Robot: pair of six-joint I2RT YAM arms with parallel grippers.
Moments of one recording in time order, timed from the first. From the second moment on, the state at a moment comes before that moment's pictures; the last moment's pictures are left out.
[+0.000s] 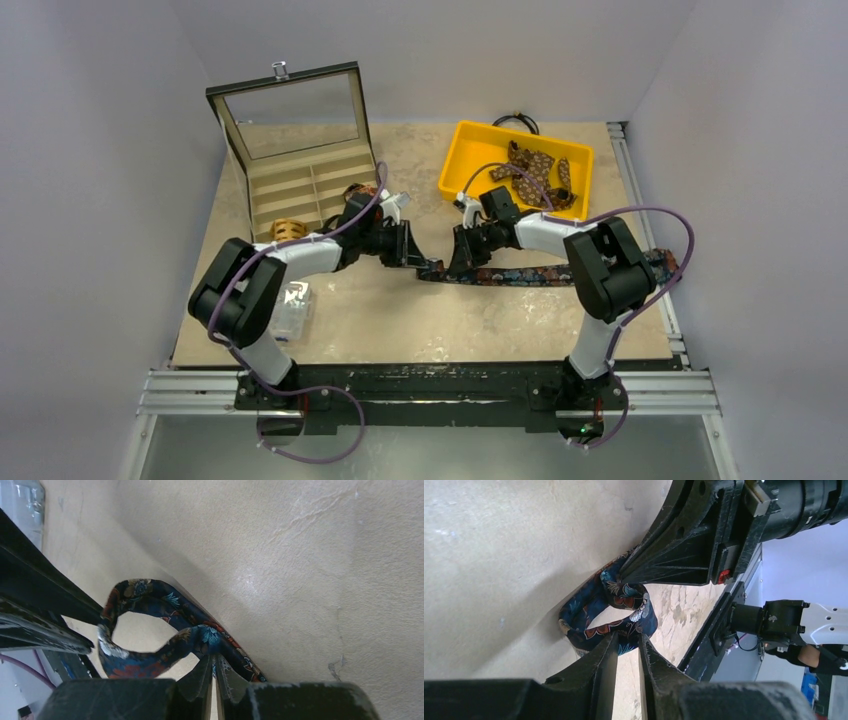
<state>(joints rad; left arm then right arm) -0.49 1.65 0.82 0.12 0.64 -0.60 0.44 1.83 1.01 -0.25 -0.62 0.17</state>
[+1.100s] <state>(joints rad) -0.55 1.83 0.95 0.09 0.66 -0.61 0.40 1.80 1.04 -0.36 -0.75 0.18</state>
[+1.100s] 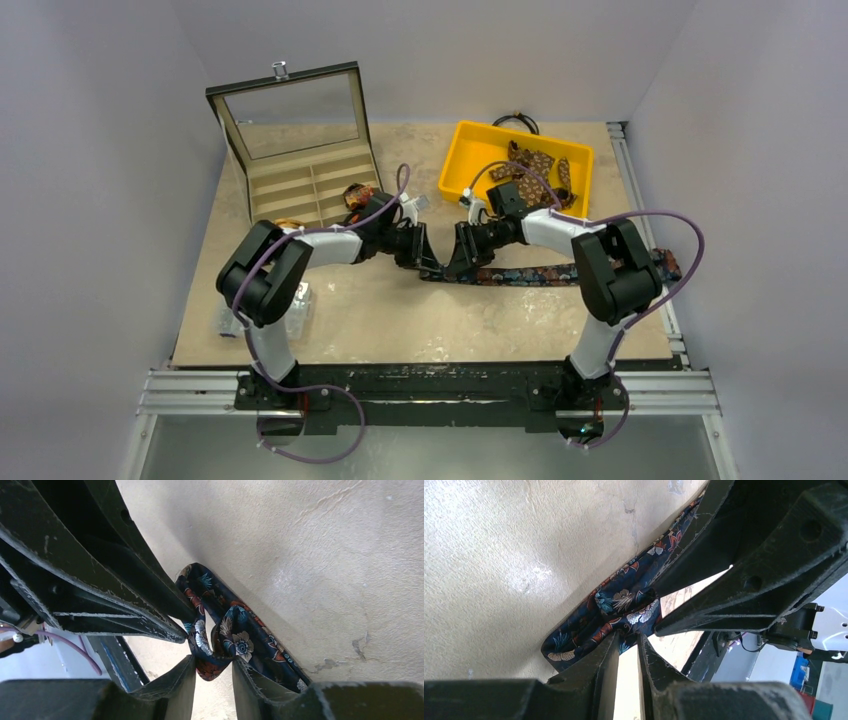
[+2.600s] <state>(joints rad) -0.77 1.77 0.82 0.24 0.53 0.51 0.39 1.91 1.06 -0.42 -0.81 0.05</state>
